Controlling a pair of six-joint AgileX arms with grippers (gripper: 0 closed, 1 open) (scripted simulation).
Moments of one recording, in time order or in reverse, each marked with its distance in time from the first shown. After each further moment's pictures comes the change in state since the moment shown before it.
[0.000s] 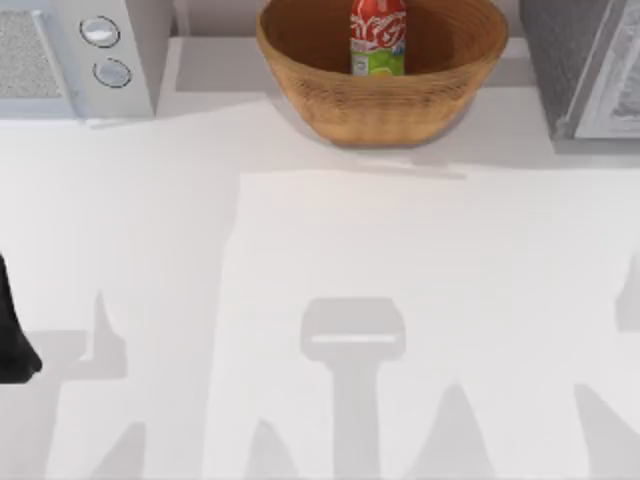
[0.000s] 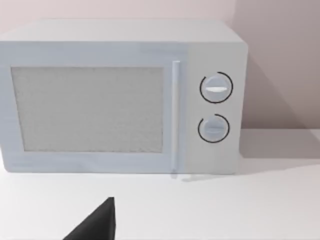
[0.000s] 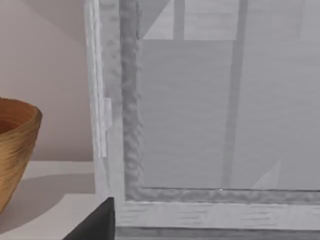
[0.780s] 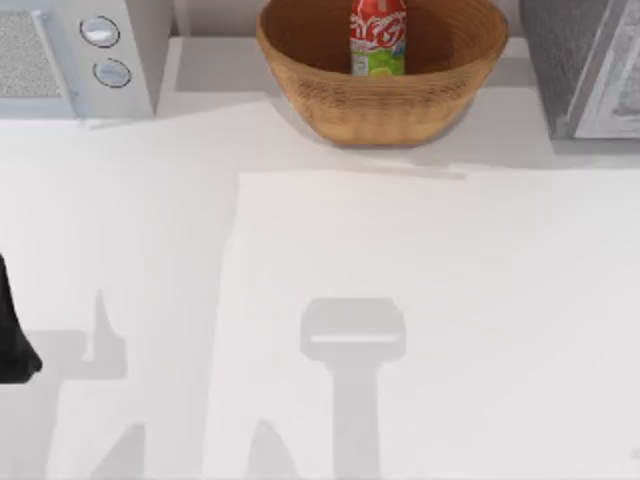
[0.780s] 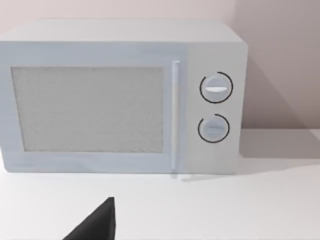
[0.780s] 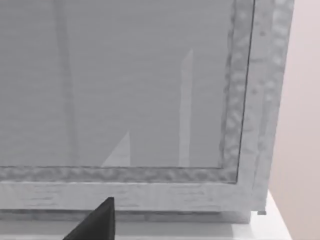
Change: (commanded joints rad) left arm 0.000 0.000 0.000 0.000 0.000 0.000; right arm -0.615 0.928 0.212 0.713 -0.599 0.021
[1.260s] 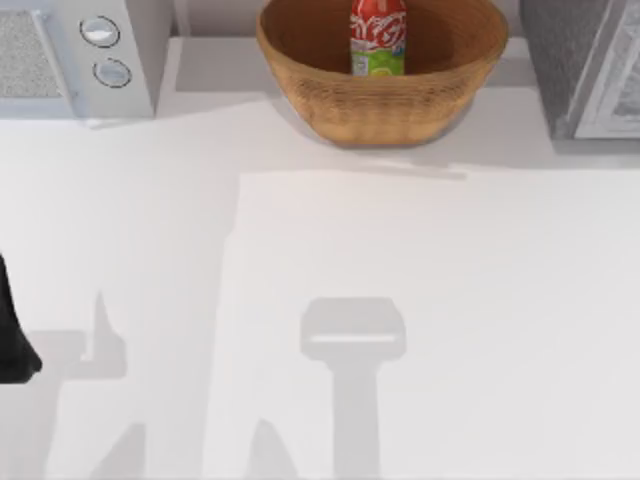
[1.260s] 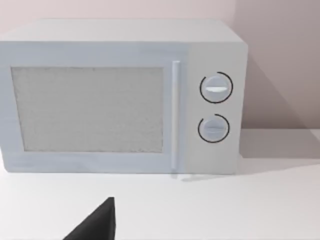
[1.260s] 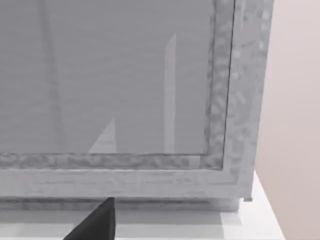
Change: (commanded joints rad) left arm 0.000 0.000 0.000 0.000 0.000 0.000; right arm -0.052 0.080 0.012 0.058 -0.052 0.000
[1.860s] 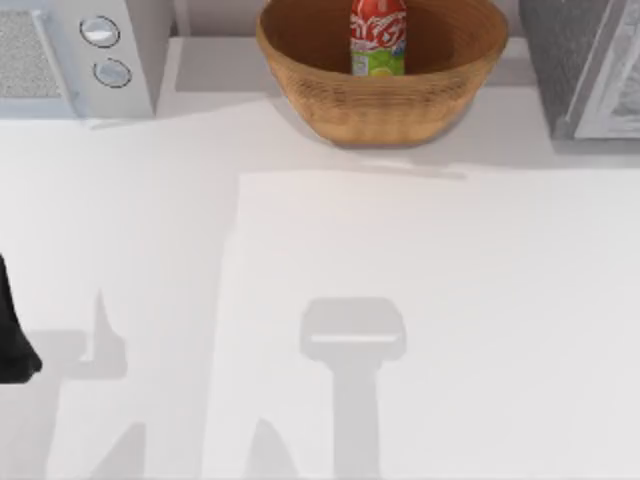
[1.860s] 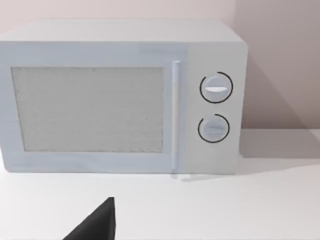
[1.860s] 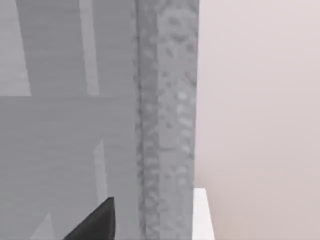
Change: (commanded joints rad) left arm 0.000 0.000 0.000 0.000 0.000 0.000; right arm -0.031 -0.034 0.417 -0.454 -0.025 0.000
